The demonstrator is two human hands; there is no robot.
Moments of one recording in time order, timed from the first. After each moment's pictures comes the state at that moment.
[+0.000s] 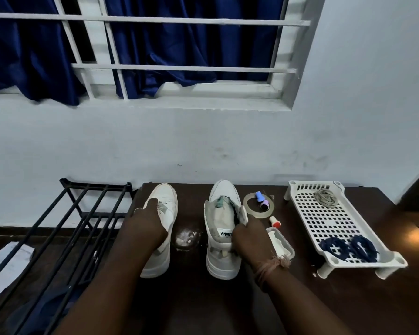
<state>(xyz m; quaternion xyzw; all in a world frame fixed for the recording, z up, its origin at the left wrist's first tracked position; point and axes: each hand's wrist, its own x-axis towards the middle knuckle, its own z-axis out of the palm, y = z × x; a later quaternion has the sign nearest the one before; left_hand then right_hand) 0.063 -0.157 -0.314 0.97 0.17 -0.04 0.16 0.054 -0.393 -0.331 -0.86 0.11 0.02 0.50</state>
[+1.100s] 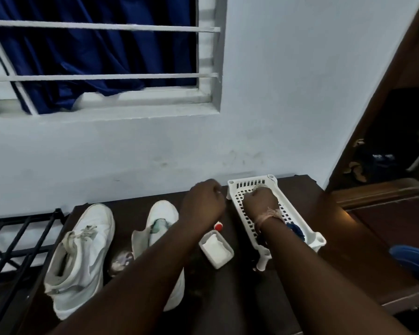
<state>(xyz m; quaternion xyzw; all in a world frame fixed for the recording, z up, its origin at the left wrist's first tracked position) 0.106 -0.408 -0.259 0.93 -0.09 0.01 0.36 0.120 -0.562 -0.303 -0.87 0.28 -0.10 0.40</state>
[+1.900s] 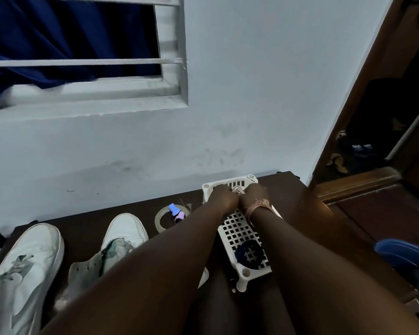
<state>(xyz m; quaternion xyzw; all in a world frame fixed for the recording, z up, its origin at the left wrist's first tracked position) 0.206 -0.548 -0.341 0.83 -0.03 -0.19 0.52 0.202 -0.652 -0.365 -0.91 0.28 -0.06 0.32</state>
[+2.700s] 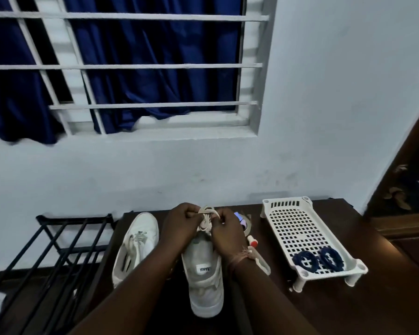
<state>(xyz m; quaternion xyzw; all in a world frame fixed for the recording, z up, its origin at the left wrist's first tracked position) 0.103 -0.273 -0.273 0.83 0.05 0.03 0.55 0.094 -0.400 -0.299 -0.81 0.07 -0.11 0.57</state>
